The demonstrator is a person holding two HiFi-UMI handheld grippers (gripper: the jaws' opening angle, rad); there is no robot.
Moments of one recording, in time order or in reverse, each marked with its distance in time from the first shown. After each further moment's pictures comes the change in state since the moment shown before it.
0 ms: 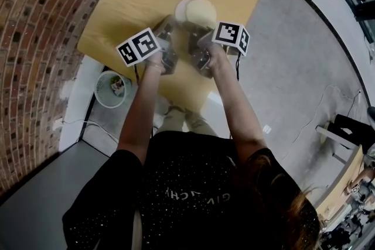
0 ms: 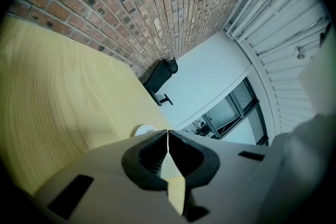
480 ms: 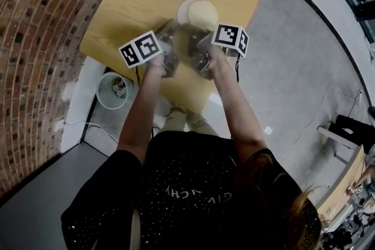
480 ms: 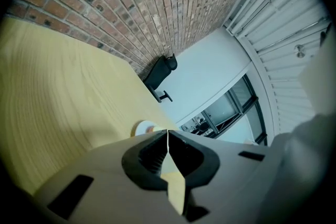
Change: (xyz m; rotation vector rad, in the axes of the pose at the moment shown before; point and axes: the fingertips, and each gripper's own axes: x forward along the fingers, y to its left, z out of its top) left arm -0.004 0.003 -0.008 0.008 0.040 -0.004; right arm 0.005 0.004 -0.009 -0.006 0.012 0.014
